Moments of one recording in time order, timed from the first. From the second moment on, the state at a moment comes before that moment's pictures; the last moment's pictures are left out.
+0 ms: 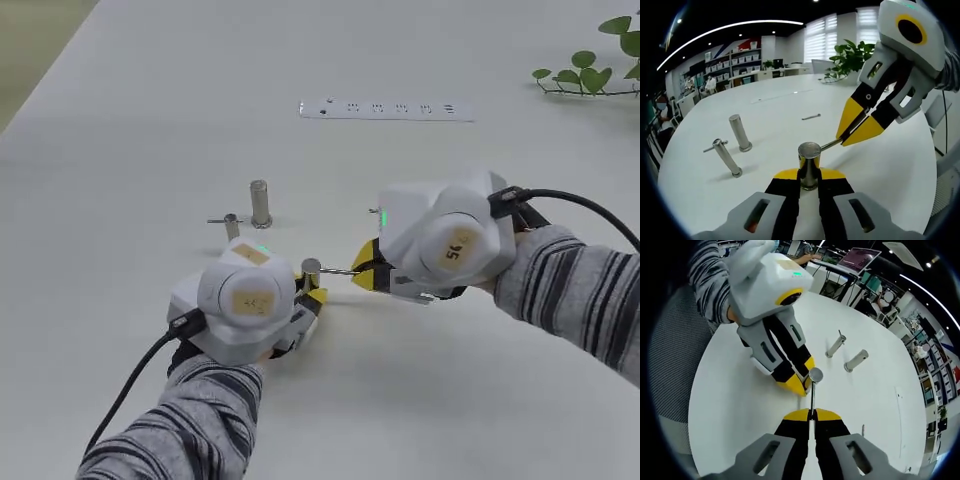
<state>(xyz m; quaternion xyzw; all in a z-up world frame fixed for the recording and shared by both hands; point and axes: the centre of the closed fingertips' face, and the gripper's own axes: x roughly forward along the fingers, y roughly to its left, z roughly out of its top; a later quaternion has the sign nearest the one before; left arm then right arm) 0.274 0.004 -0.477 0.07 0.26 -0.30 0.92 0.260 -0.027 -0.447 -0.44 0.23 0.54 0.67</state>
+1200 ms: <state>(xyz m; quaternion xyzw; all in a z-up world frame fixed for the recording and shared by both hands) 0.273 0.004 -0.478 0.07 0.26 -0.29 0.92 0.262 -0.015 -0.448 -0.43 0.22 0.54 0.69</state>
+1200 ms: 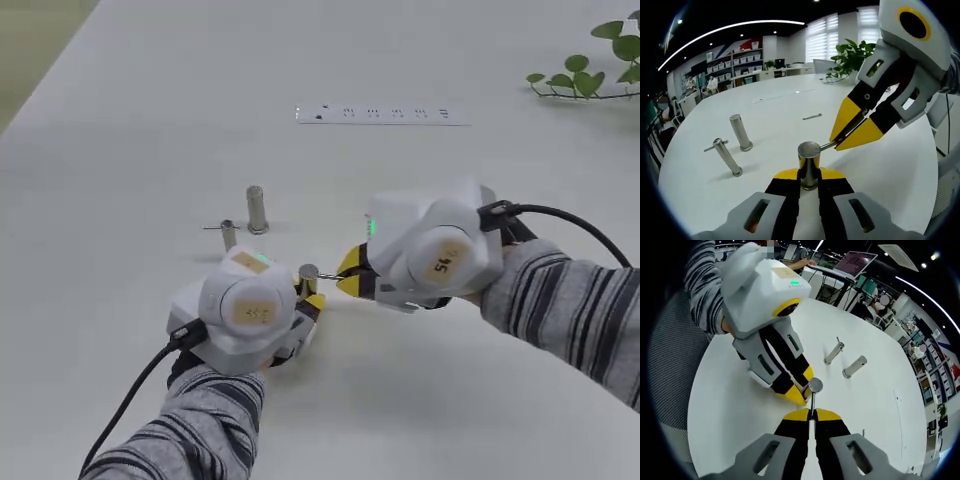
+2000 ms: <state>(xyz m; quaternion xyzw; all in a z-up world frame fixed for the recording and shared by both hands) 0.273 0.004 -0.478 0.07 0.26 -0.27 0.93 0.257 -0.014 -0.441 -0.42 0.21 0.52 0.71</state>
